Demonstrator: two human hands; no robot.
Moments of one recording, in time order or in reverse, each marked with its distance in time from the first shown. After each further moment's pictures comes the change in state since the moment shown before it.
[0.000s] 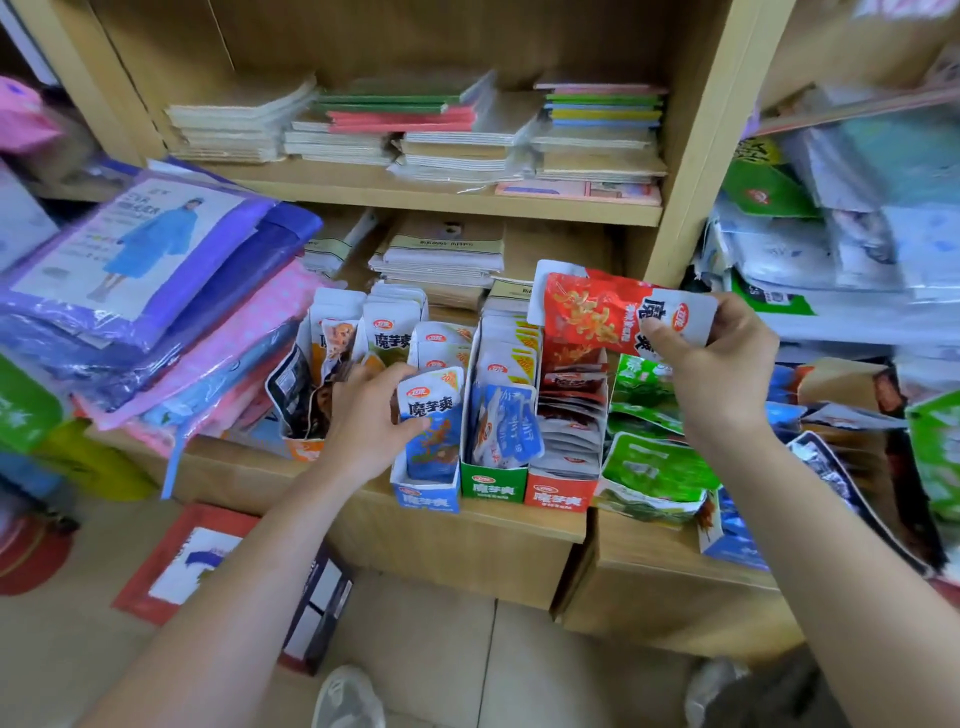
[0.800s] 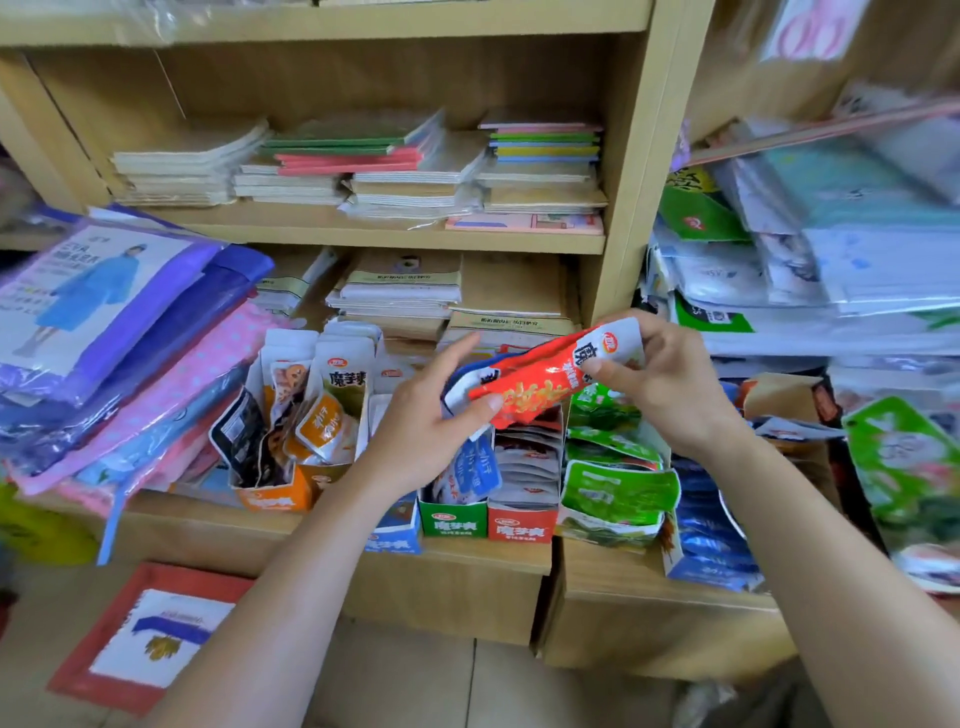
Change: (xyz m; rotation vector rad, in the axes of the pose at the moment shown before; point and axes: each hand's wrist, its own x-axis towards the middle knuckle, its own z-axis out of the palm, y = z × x) left_hand 0.011 0.110 0.013 -0.438 -0.200 0.149; right_hand 0.017 -0.013 -0.024 0.024 -0.493 -0.107
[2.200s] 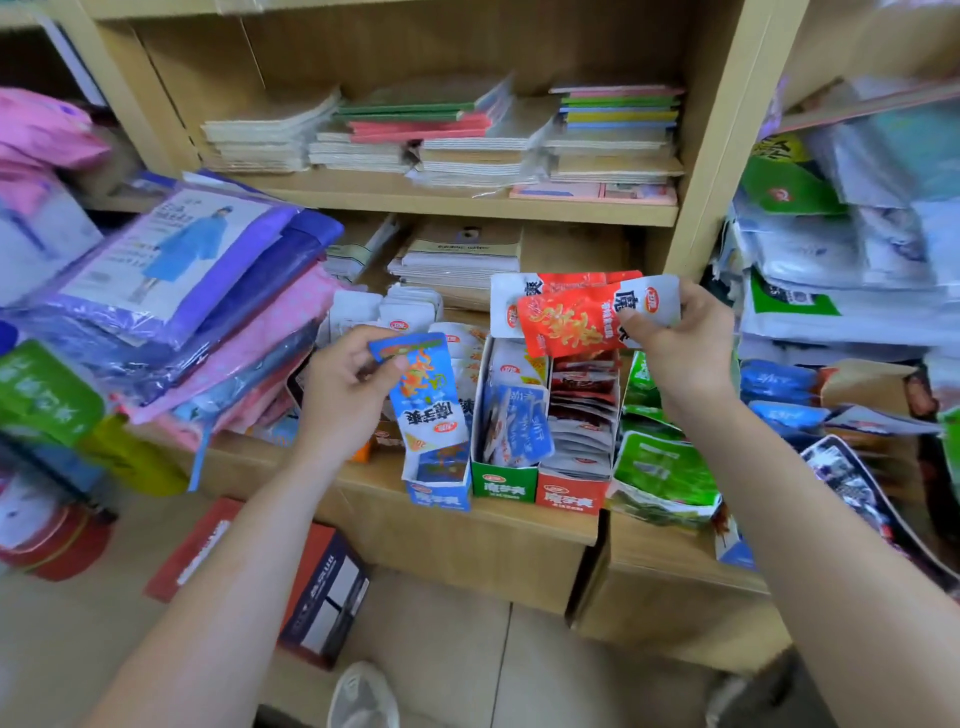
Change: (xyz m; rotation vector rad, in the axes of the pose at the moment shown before) left_hand -0.040 -0.054 -0.077 -0.042 0.481 -0.025; right_hand 0.021 0.017 0.048 0.040 0.335 0.095
